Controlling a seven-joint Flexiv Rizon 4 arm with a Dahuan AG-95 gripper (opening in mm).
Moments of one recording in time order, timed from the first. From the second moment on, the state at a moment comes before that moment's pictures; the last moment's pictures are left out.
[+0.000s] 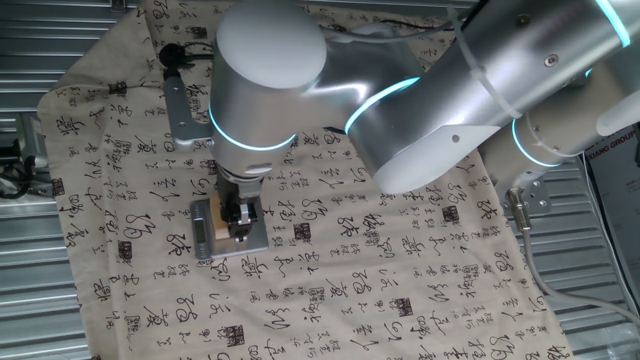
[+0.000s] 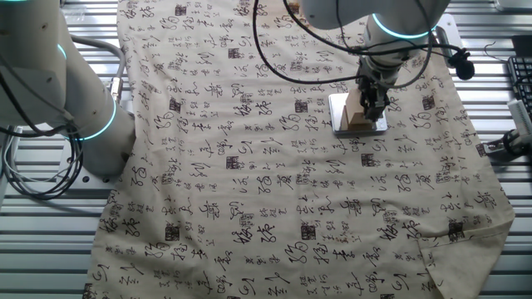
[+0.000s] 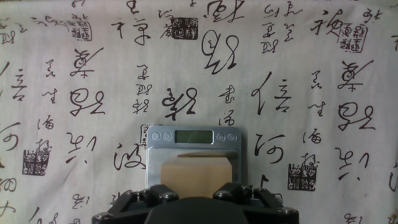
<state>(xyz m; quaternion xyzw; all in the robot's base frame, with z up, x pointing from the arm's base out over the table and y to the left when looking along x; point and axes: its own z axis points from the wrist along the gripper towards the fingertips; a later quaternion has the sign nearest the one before) 0.576 0.075 0.062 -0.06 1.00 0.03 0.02</state>
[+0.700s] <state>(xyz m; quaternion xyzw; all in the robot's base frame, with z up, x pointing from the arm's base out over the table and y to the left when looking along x) 0.578 0.076 0.061 -0.07 1.00 0.02 0.02</state>
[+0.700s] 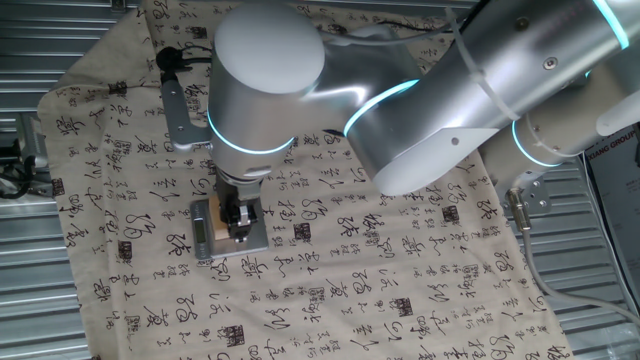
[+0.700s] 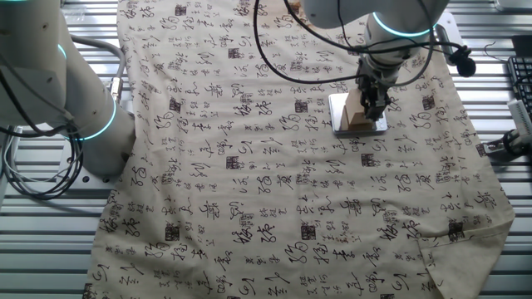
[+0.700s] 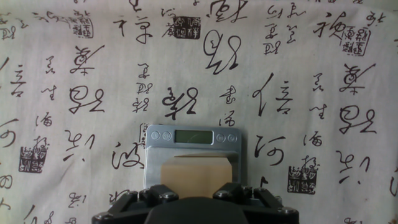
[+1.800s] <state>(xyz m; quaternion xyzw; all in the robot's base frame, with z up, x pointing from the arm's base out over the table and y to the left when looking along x) 0.578 0.076 0.061 -0.08 1.00 0.02 0.02</state>
